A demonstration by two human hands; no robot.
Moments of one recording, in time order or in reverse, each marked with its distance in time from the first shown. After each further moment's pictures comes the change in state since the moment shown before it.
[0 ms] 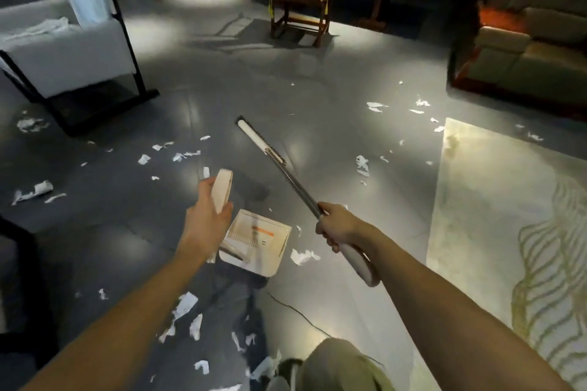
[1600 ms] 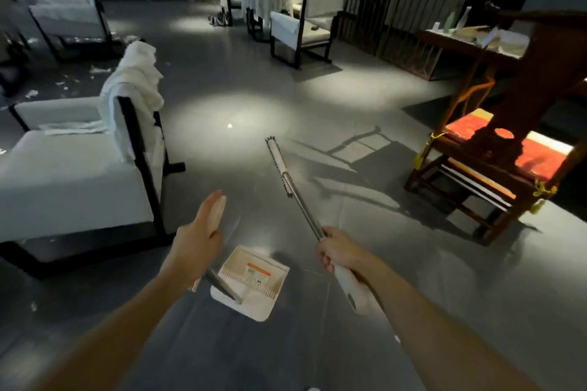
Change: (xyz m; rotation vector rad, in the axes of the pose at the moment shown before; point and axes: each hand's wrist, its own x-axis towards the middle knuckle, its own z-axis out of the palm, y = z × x) left_hand 1.425 0.131 0.037 0.030 0.420 -0.210; right_hand 1.299 -0.803 -0.418 -0.063 -0.380 -0.204
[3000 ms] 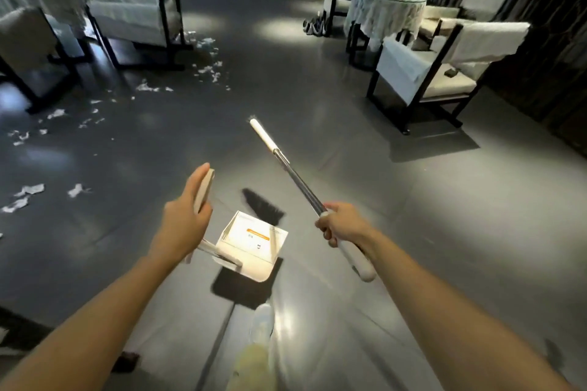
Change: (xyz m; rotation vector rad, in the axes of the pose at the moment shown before) left_hand 1.361 -0.076 -0.006 0.149 0.414 -0.159; right_hand 1.256 -0.796 -0.120 -0.171 -0.262 -0.137
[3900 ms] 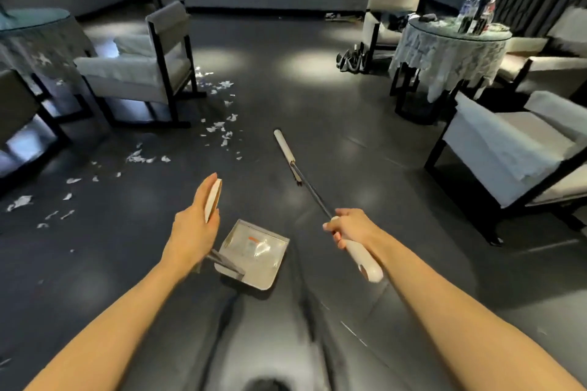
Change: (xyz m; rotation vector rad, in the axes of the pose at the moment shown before) left_hand 0.868 -0.060 0.198 0.010 0.026 -0.130; right_hand 0.775 -0.455 -0.129 0.224 -0.060 0.041
